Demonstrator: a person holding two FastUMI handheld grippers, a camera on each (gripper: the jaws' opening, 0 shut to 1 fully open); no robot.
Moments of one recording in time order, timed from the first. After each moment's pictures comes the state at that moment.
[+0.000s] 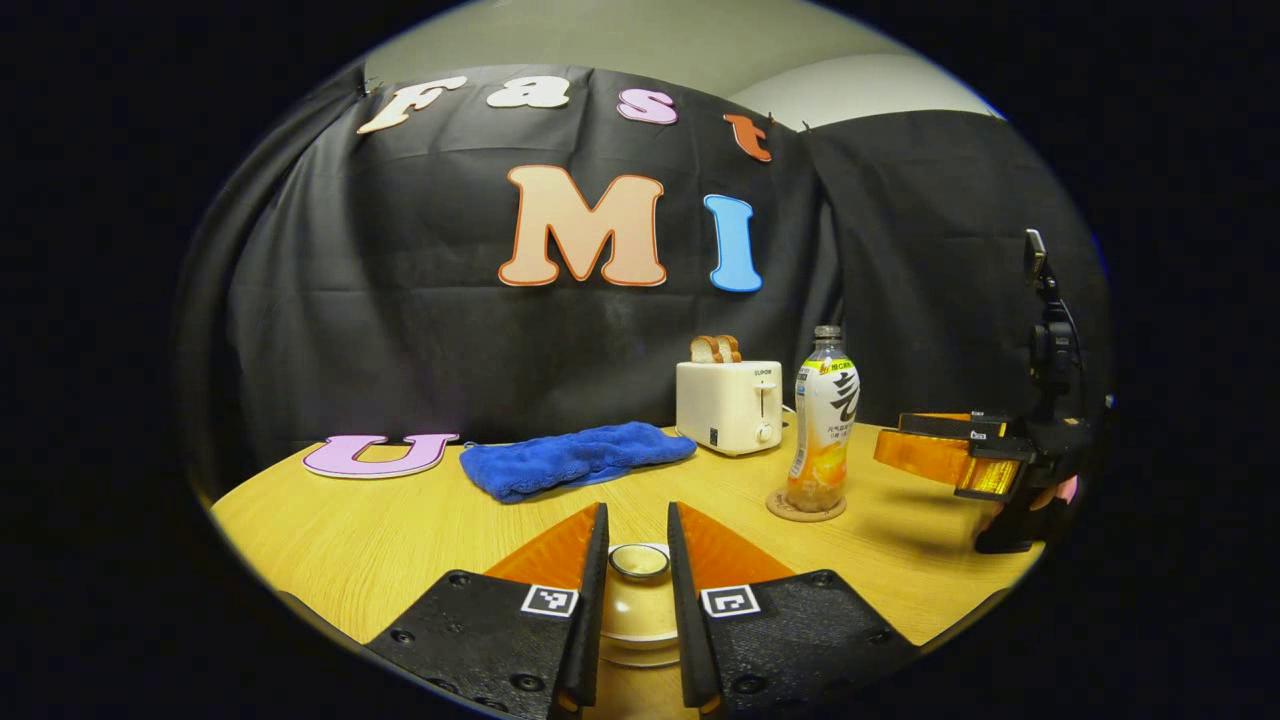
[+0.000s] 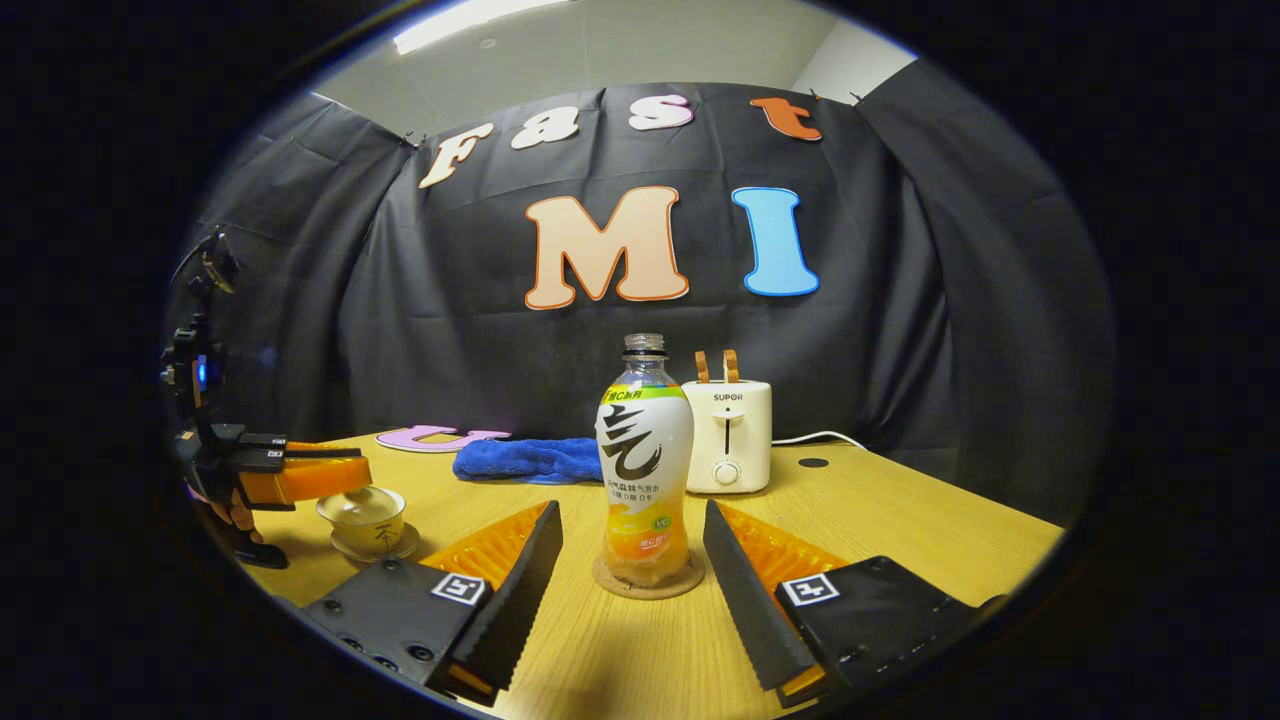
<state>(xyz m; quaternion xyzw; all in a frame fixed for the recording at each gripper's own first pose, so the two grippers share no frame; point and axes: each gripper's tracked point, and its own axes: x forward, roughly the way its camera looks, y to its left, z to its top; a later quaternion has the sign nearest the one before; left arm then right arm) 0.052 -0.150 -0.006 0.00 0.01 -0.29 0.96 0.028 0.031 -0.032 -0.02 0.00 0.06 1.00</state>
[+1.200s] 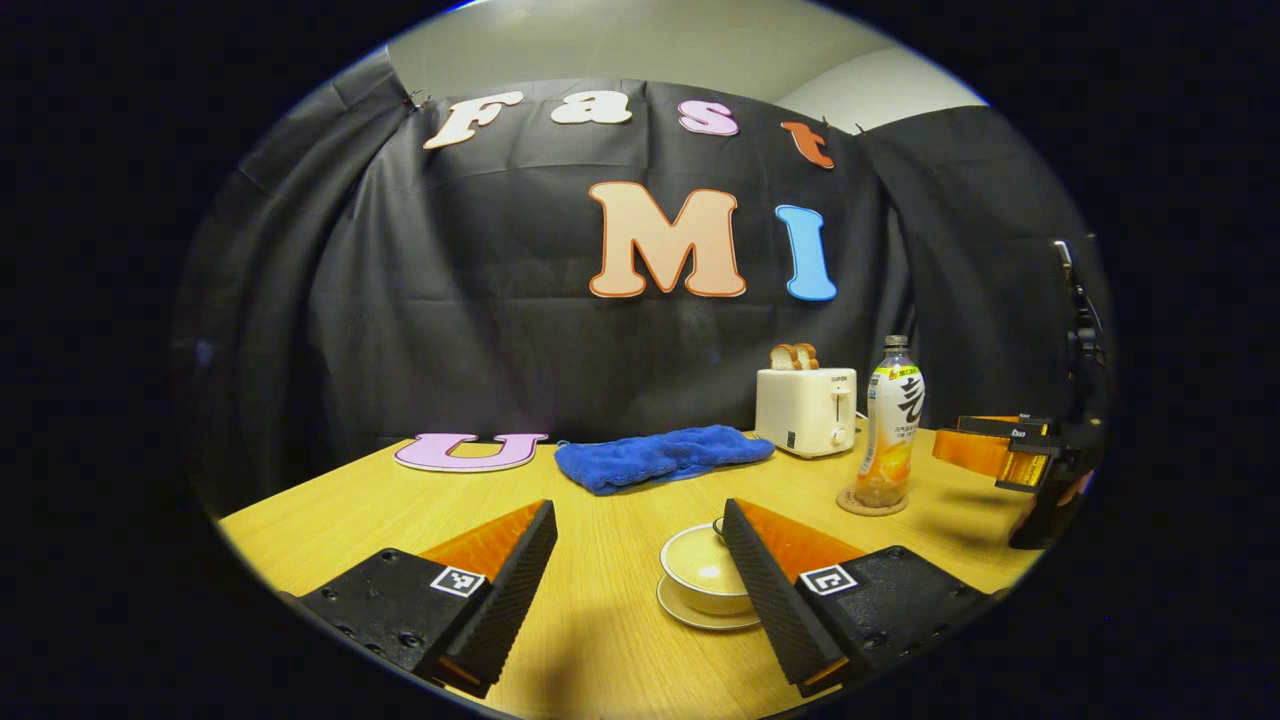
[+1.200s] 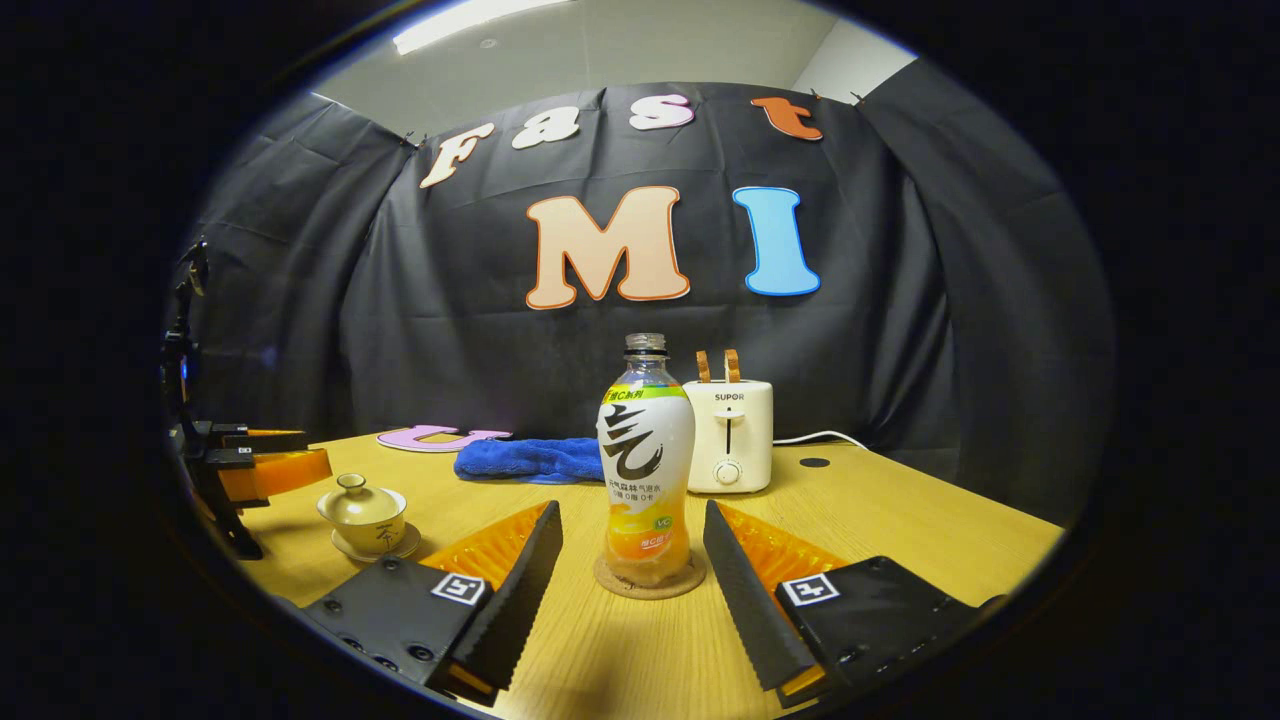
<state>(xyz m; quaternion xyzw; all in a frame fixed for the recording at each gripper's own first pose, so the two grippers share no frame) 0.045 -0.079 -0.003 0.00 0.00 -0.17 0.99 0.027 0.032 -0.031 -0.02 0.00 0.06 1.00</state>
